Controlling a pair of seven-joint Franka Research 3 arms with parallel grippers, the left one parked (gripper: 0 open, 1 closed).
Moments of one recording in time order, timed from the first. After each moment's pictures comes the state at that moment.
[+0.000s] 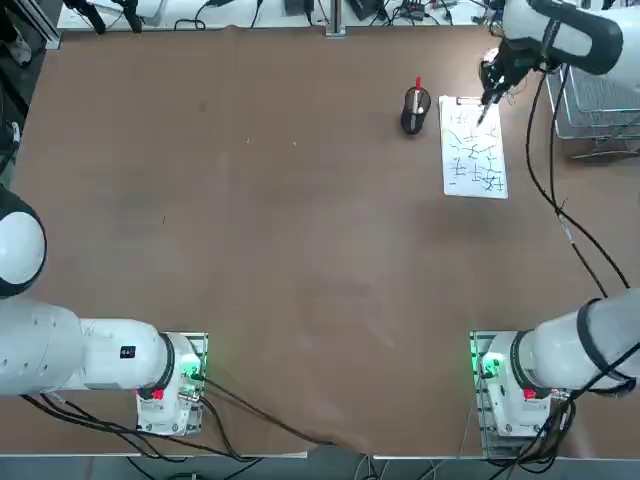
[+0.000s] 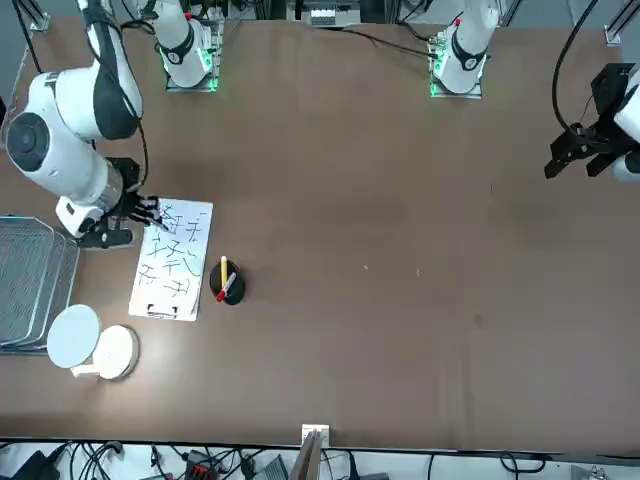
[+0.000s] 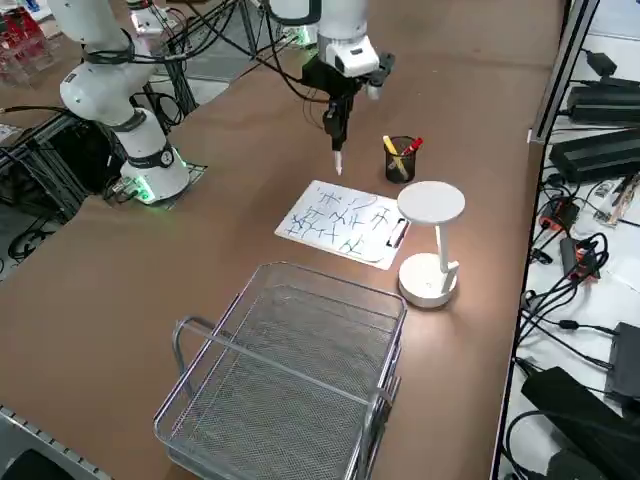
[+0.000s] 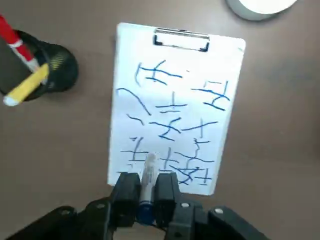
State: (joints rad) arm 0.04 0.17 0.06 -1.94 -0.06 2.01 0.09
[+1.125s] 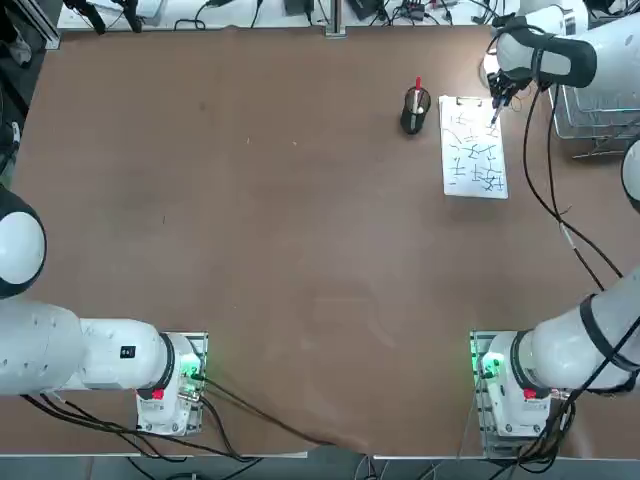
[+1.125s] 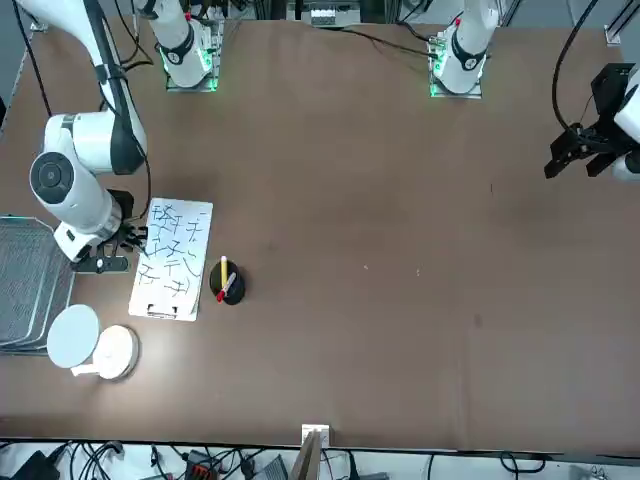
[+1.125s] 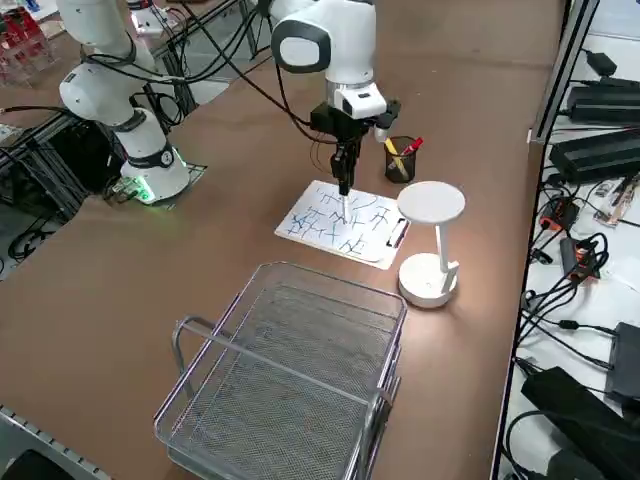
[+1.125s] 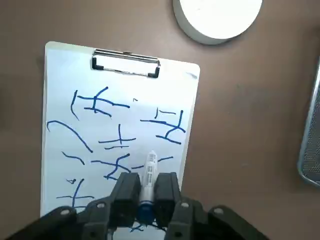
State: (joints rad) arm 0.04 0.30 0.01 -1.94 -0.21 2.20 0.11
